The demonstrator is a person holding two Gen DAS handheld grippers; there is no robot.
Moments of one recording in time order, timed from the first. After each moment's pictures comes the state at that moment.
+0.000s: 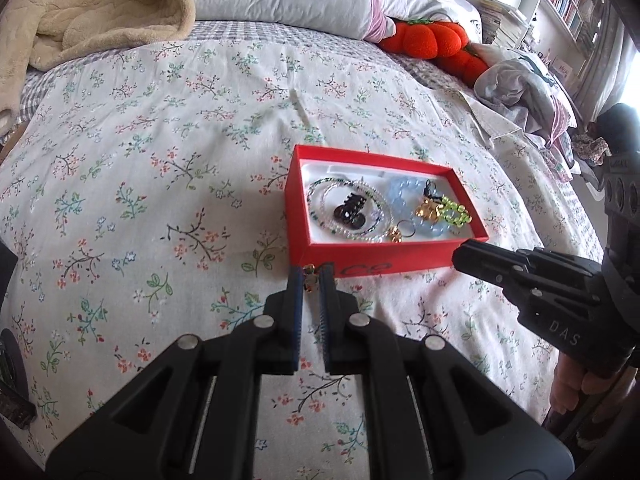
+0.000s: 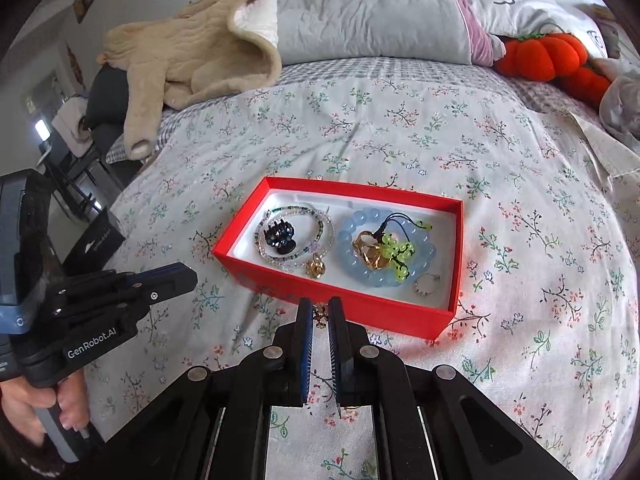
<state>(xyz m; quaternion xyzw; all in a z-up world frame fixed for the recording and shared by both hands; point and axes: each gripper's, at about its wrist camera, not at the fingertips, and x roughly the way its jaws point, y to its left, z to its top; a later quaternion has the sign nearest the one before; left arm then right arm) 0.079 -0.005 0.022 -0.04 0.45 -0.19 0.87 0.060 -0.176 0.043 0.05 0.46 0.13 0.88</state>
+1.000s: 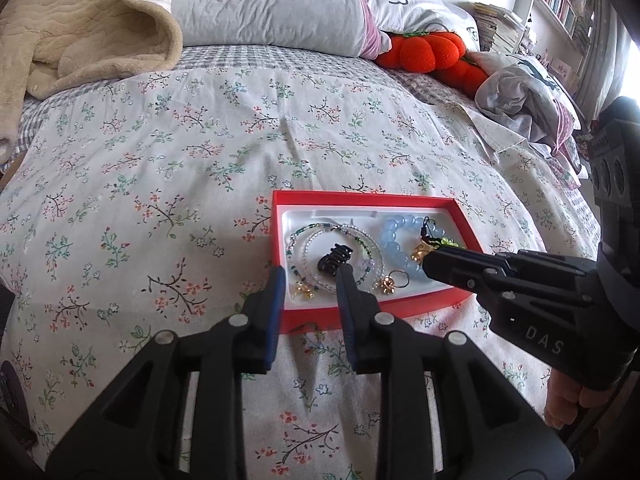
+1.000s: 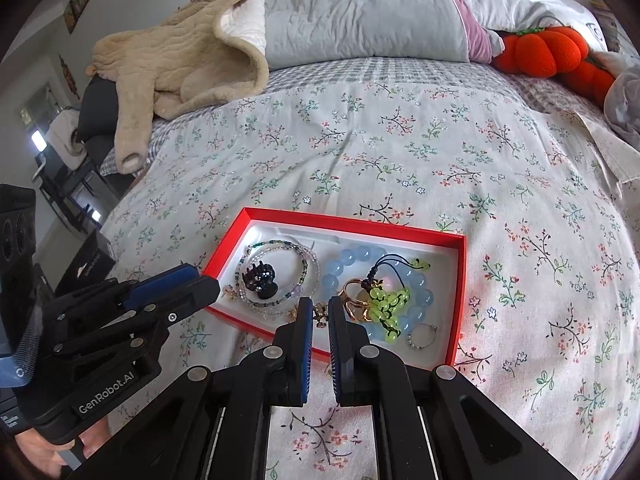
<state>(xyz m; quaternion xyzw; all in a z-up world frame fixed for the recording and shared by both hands) 0.097 -0.028 0.028 -0.02 0.41 -0.17 0.89 0.099 -0.180 0.036 0.06 0.46 0.13 0.88</state>
